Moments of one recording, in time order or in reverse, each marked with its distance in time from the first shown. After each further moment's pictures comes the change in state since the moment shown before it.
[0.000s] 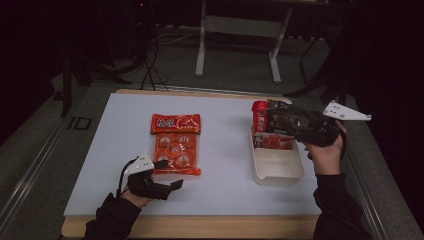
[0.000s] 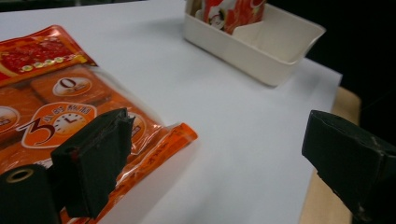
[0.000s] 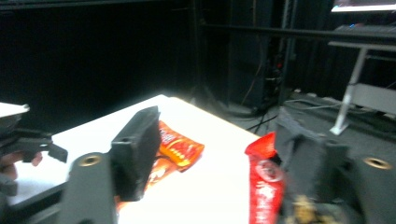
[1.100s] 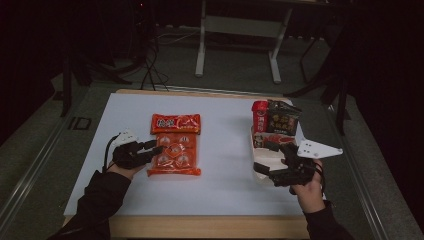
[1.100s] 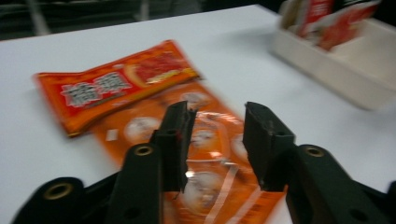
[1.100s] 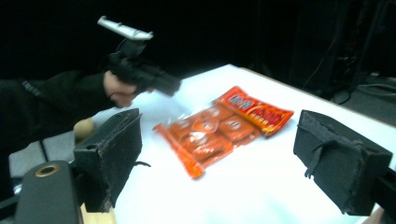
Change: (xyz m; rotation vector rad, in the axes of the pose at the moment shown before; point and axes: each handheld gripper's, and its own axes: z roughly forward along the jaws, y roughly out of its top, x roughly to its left) left arm 0.077 0.021 -0.007 0.026 0.236 -0.057; right arm 0.075 -0.057 0.003 0.073 0.218 0.002
